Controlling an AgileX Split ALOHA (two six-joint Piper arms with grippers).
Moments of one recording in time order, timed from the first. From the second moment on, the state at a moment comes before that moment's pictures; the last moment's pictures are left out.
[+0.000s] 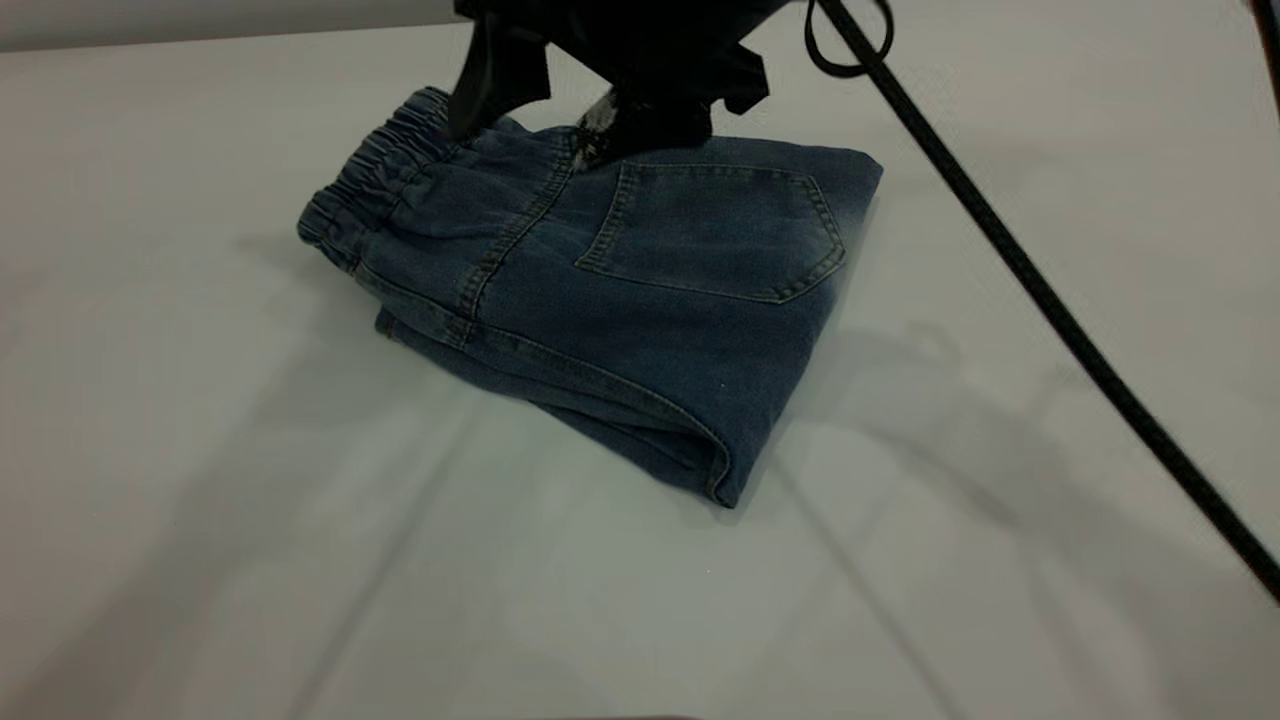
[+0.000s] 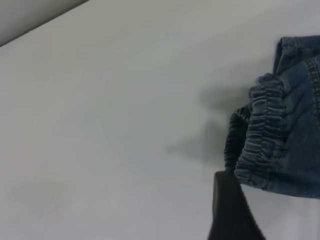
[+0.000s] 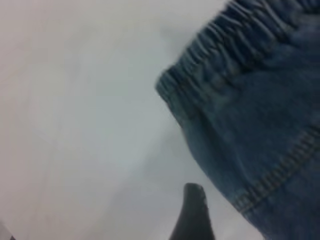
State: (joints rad) left arm -0.44 1.82 -1.88 0.26 1.15 -0.06; right arm 0.64 2.10 -1.30 1.27 0.46 -0.74
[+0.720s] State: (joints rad) left arm -0.44 1.67 -1.88 0.36 1.15 -0.01; right arm 0.76 2.32 -1.89 0.16 0.94 0.47
